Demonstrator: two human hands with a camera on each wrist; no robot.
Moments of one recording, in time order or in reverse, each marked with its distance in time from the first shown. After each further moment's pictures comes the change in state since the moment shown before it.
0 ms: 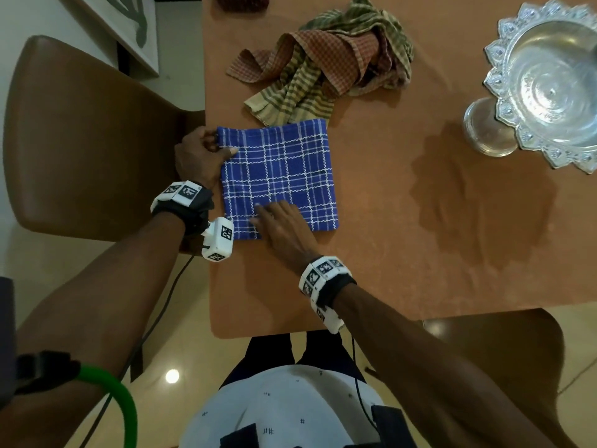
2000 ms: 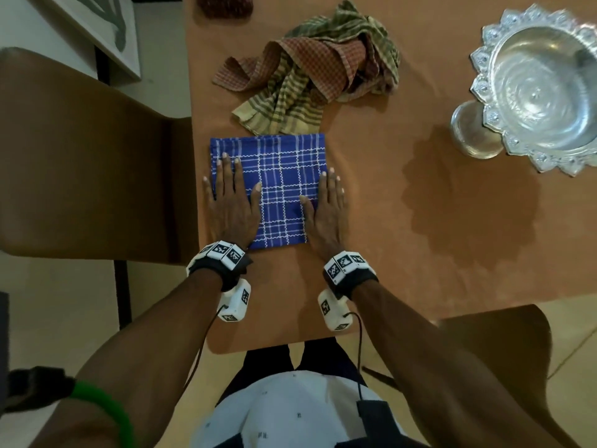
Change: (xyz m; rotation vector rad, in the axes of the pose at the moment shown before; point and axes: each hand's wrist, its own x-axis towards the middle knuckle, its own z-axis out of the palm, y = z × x) left_hand -0.081 -0.004 0.056 0.605 -0.079 0.272; right_hand -0.004 0.074 -0.016 0.061 0.098 0.666
